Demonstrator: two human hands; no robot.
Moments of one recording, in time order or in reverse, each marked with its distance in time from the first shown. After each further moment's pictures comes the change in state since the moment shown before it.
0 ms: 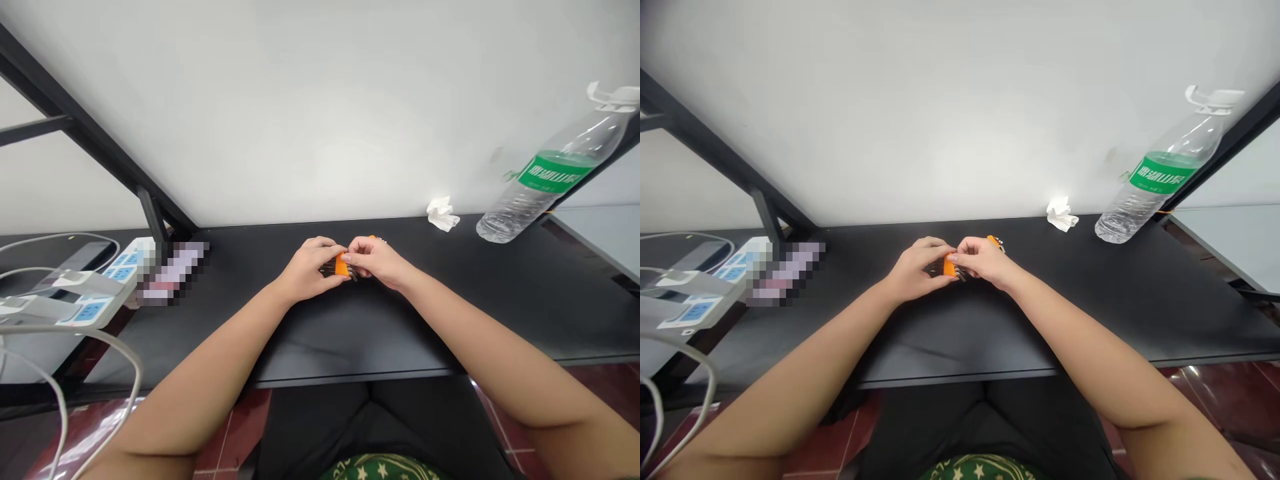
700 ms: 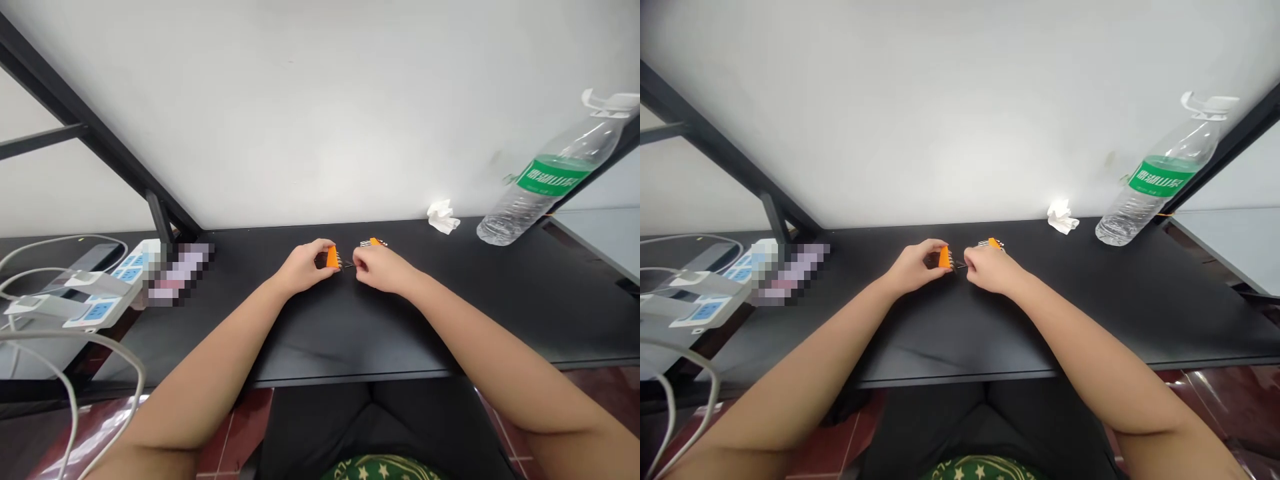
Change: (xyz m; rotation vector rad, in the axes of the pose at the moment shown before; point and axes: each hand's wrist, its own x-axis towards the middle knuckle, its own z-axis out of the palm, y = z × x) left_hand -0.003 -0.022 -0.001 -0.181 -0.083 -0.325; right_hand -0.006 -0.002 -0.009 -1.074 0.015 -0.251
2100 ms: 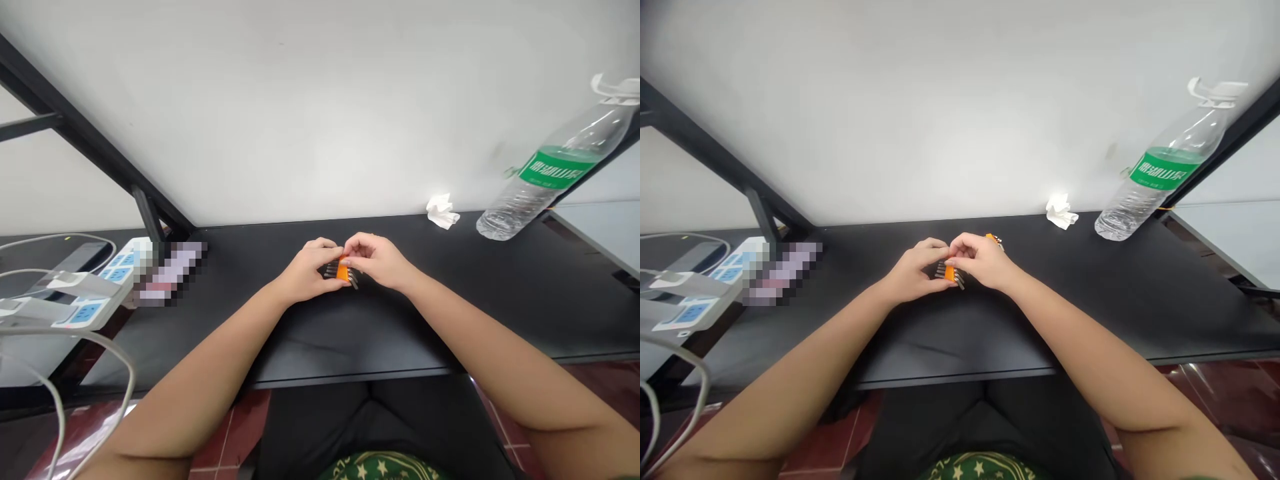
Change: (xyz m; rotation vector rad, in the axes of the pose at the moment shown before) left_hand -0.003 0.026 0.001 0.031 -0.047 0.238; right_hand 0.001 -0.011 -0.002 0.947 0.134 0.088
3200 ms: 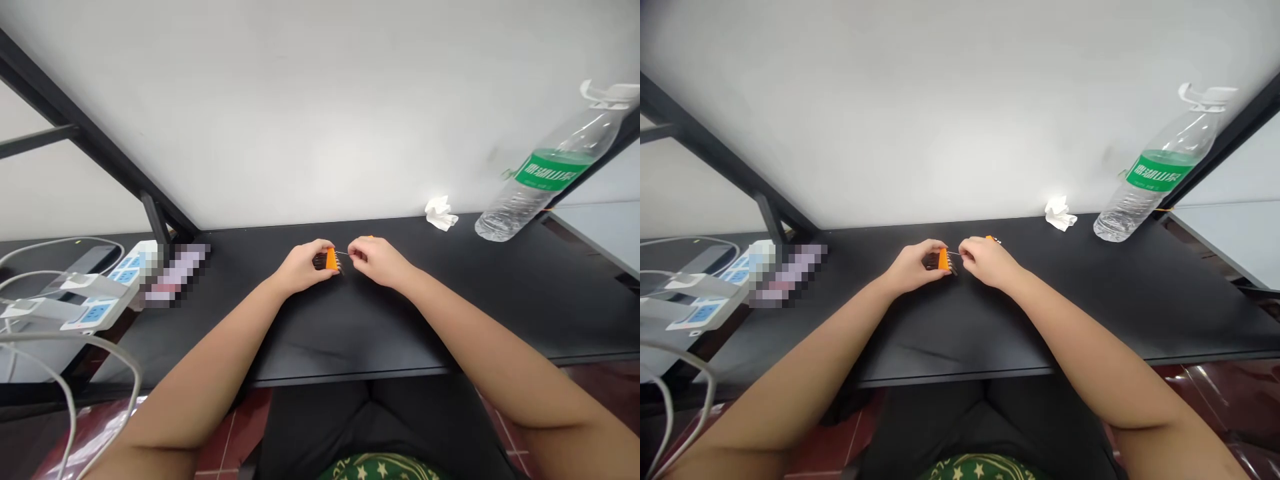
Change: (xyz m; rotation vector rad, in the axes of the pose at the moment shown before) left_hand -0.002 -0.027 0.002 -0.009 -0.002 -0.254; right_hand 0.006 0.014 -0.014 -0.780 -0.029 -0.173
